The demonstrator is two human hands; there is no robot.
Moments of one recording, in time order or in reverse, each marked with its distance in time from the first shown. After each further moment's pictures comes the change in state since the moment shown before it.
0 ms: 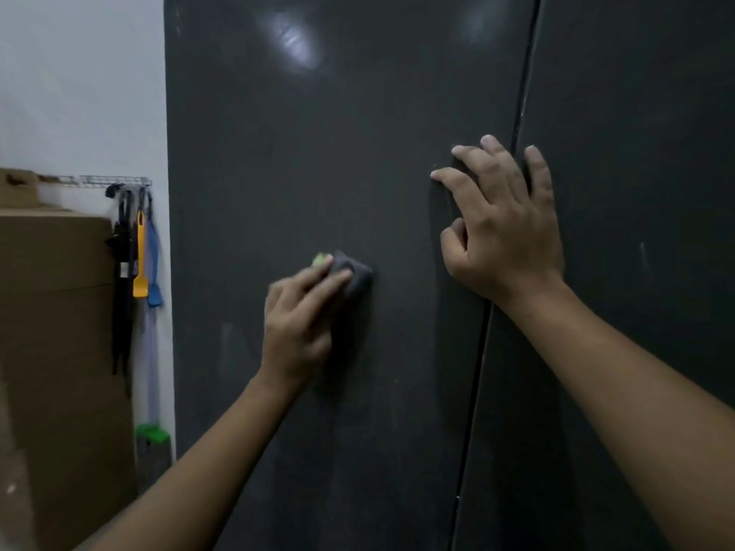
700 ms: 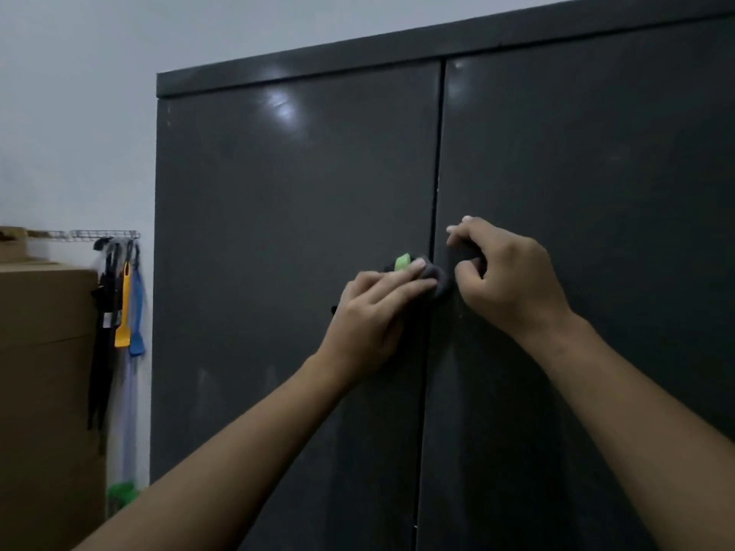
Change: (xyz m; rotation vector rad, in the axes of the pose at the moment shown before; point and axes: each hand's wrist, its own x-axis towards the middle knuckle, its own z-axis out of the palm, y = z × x) left_hand 0.092 0.099 0.045 -0.093 -0.244 0.289; right_hand -0.010 0.058 -0.070 0.422 -0.107 0.180
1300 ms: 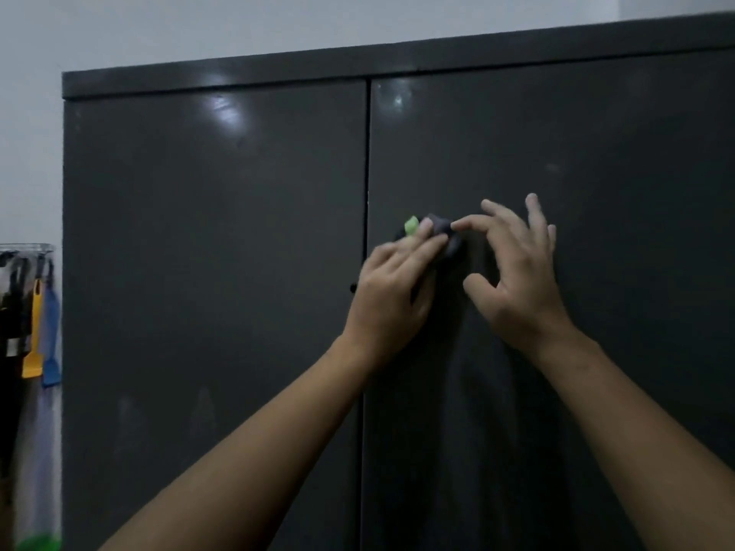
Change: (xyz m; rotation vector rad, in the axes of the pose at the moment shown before) left_hand 0.084 0.065 0.041 -0.177 0.103 -0.114; right_hand -0.025 0.031 -0.060 0.032 0.044 0.185
